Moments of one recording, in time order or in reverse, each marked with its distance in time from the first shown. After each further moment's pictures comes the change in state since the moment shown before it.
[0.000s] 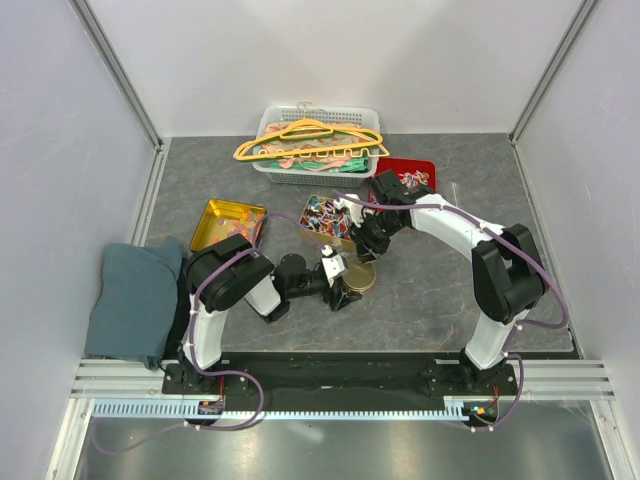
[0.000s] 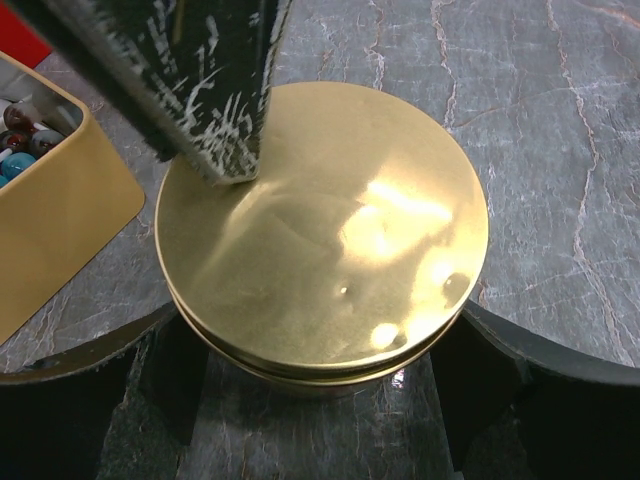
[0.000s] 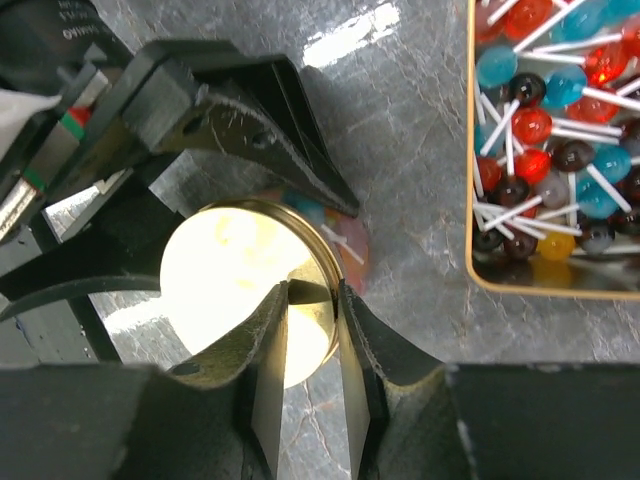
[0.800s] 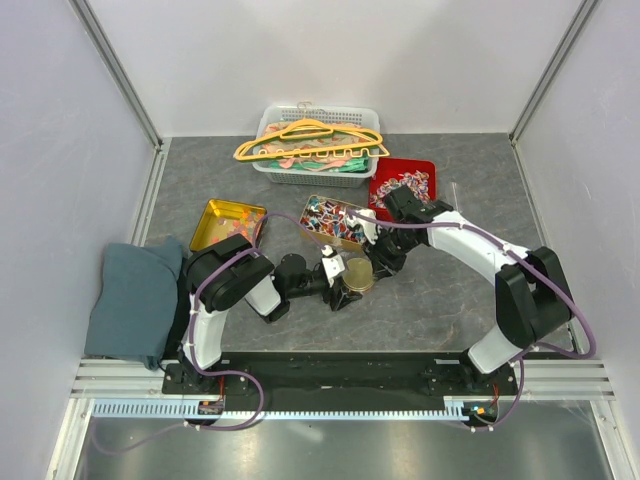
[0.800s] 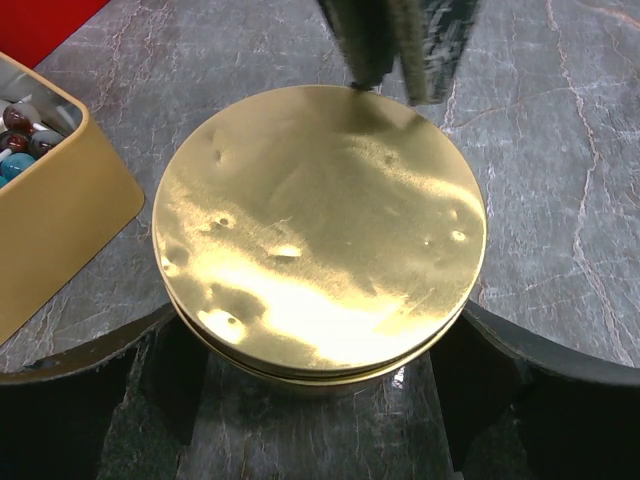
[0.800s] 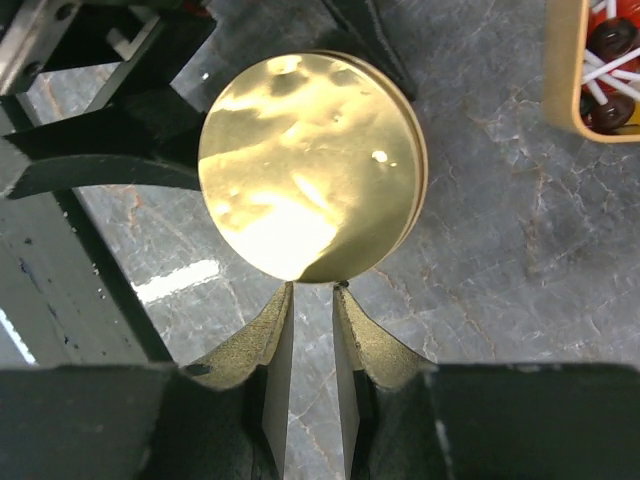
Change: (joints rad) left arm 0.000 0.000 0.000 -0.002 0.000 0.001; right arm -0.007 -0.195 -0.200 -0.029 0.050 -0.015
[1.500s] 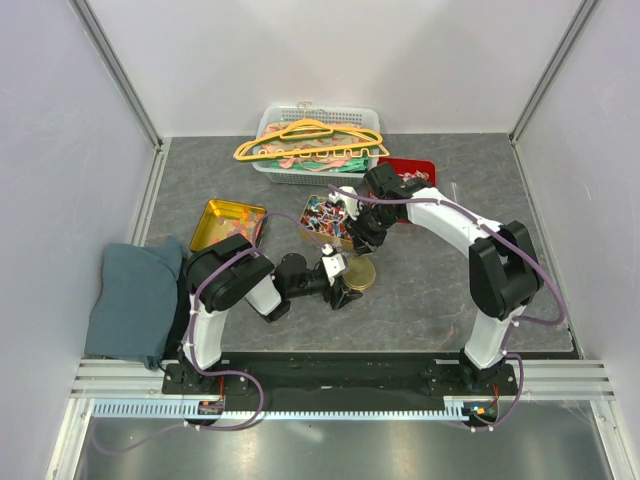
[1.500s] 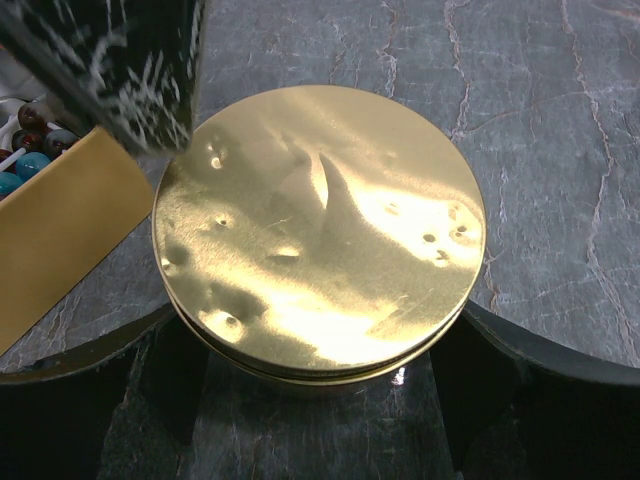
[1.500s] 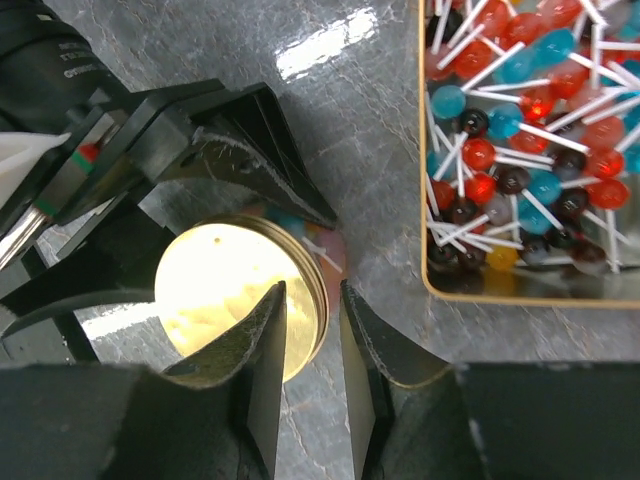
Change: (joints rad) left arm 0.000 0.000 0.007 -0.006 -0.018 0.000; right arm 0.013 0.203 0.275 0.007 -0.010 0.000
